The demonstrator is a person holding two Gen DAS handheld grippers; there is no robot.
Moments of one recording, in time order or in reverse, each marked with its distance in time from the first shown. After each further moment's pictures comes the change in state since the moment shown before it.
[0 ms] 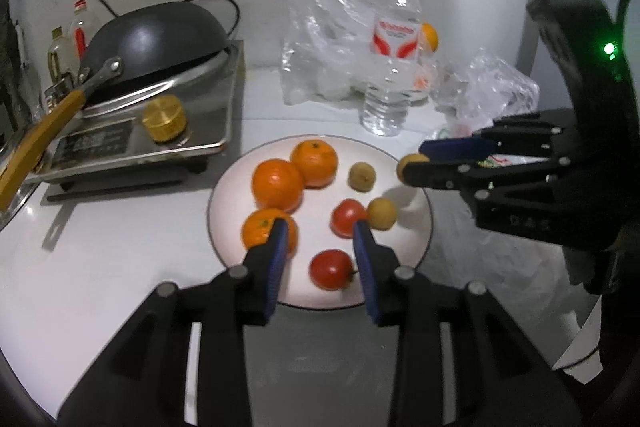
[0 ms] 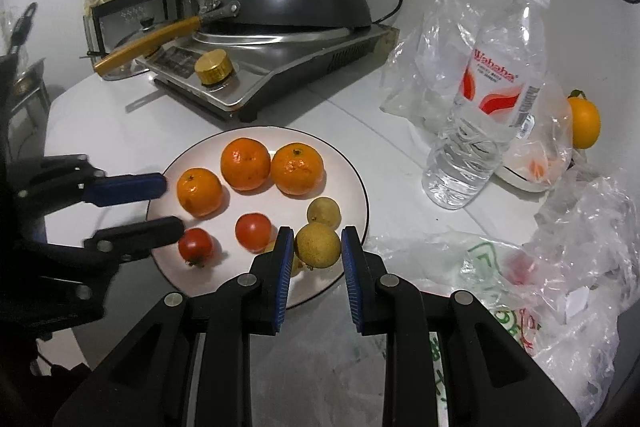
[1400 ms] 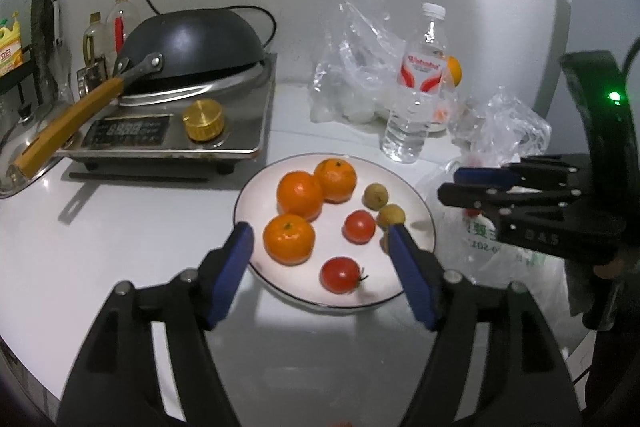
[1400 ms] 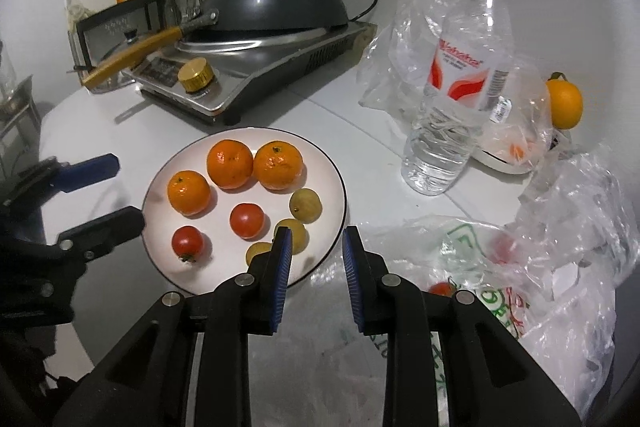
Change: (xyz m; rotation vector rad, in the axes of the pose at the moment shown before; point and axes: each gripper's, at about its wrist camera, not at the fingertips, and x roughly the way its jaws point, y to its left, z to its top) left arm -0.022 0.000 -0.002 -0.121 -0.071 0.060; right arm -0.026 -0.010 -0.012 0.070 -0.016 -0.033
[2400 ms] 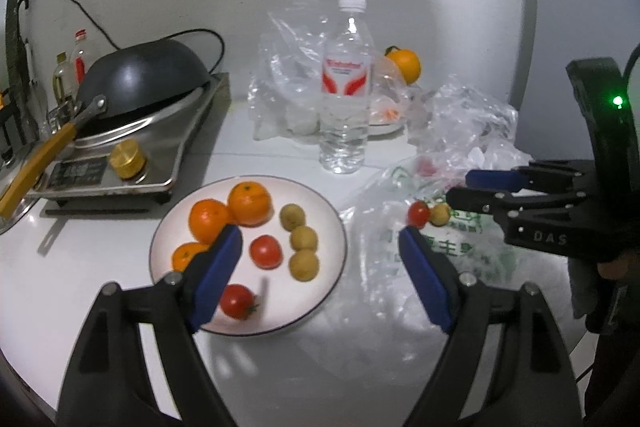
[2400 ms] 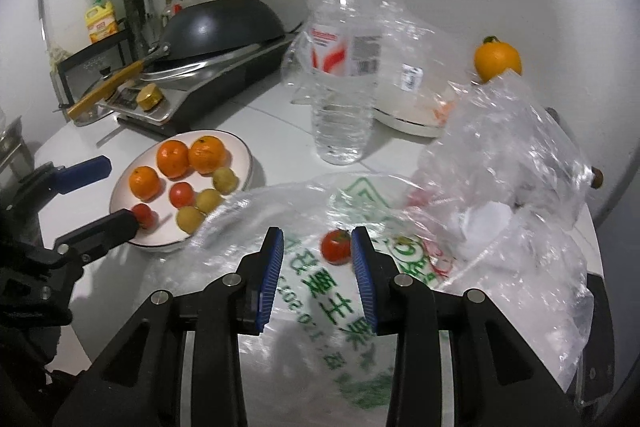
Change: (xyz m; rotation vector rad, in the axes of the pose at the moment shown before) left arm 0.012 -0.089 0.010 0.113 -0.022 -0.023; right arm -0.039 -0.084 -0.052 0.134 -0.052 -0.037
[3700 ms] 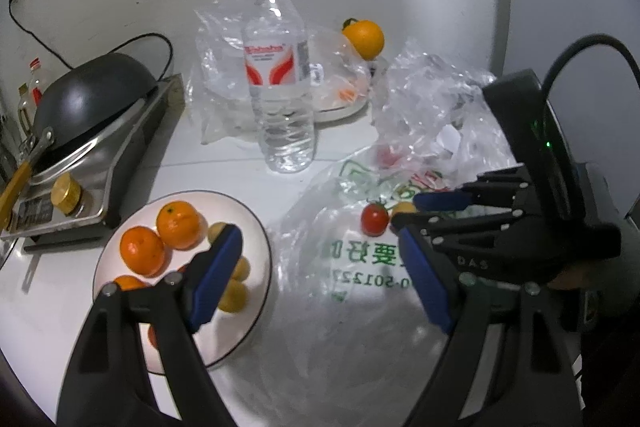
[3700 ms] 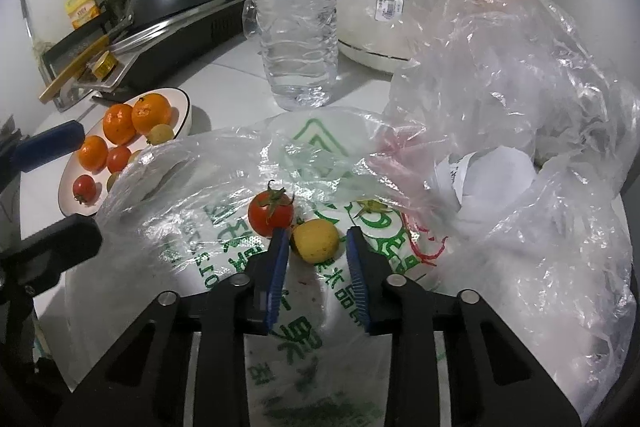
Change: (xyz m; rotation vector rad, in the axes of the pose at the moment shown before) left arm 0.043 -0.054 0.016 0.122 0.080 -0.035; right arm 0.056 -0.042 -0.018 0.027 0.127 0.044
